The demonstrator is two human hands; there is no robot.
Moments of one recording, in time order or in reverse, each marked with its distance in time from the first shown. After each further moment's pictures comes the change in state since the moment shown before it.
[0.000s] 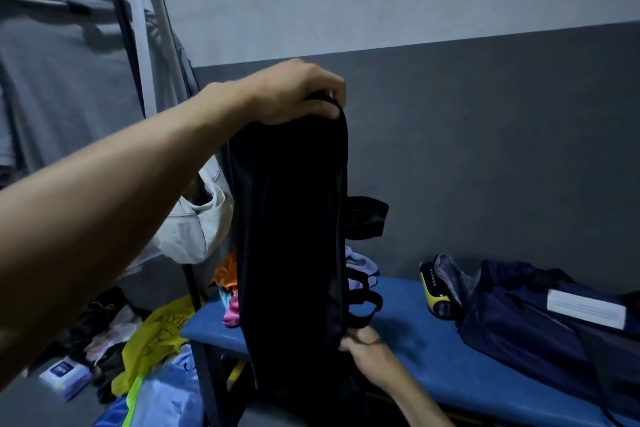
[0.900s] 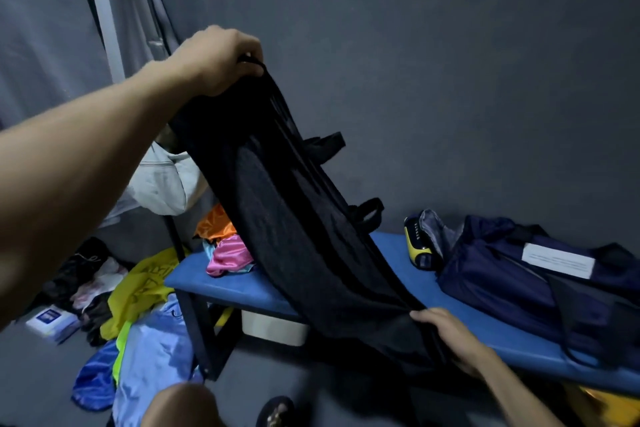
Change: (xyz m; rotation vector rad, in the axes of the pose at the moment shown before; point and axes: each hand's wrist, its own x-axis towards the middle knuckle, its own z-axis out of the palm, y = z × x) left_hand -0.053 -0.055 0.060 0.107 0.075 -0.494; right_hand -0.065 0.093 -0.106 0.306 0.254 0.297
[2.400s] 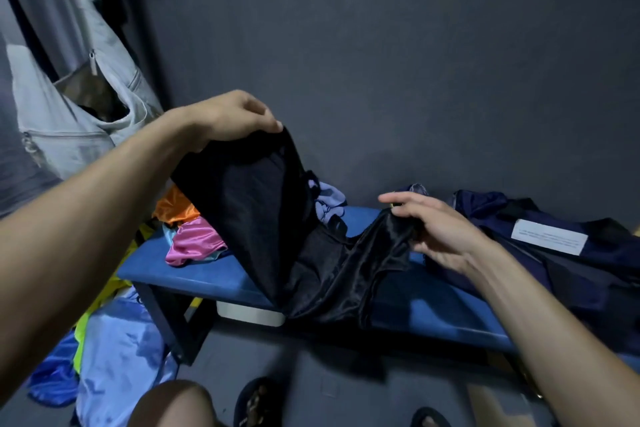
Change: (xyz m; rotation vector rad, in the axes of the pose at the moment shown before) left_hand -0.009 0.029 0.153 -0.680 -0.444 -0.306; right_hand 0.011 -0.160 0.010 0.204 -0.159 -0.167
